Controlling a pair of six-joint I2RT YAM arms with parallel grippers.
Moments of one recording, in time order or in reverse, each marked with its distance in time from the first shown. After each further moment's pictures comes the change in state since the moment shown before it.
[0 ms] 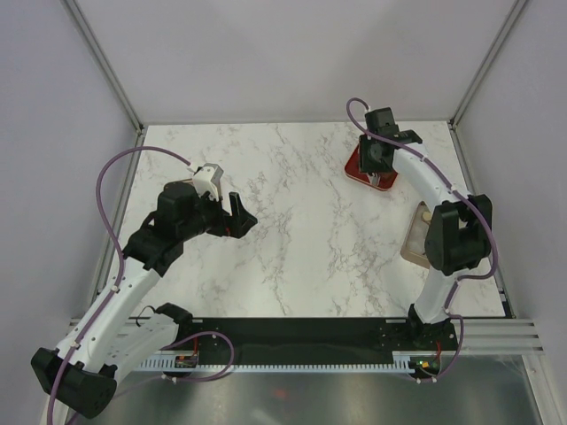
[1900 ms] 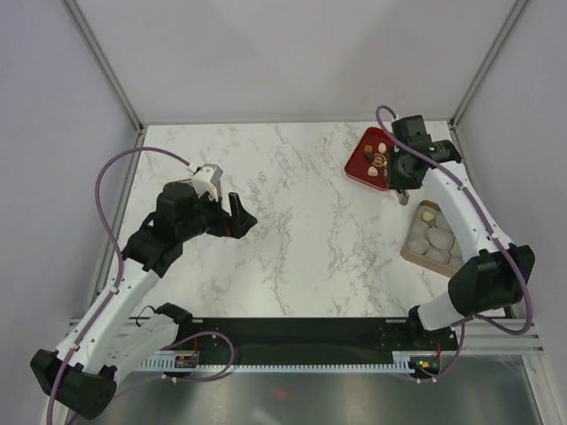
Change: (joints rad) left arm 0.000 -0.006 -0.002 0.000 0.000 0.000; right arm -0.016 -0.293 -0.087 -0.259 0.043 -0.006
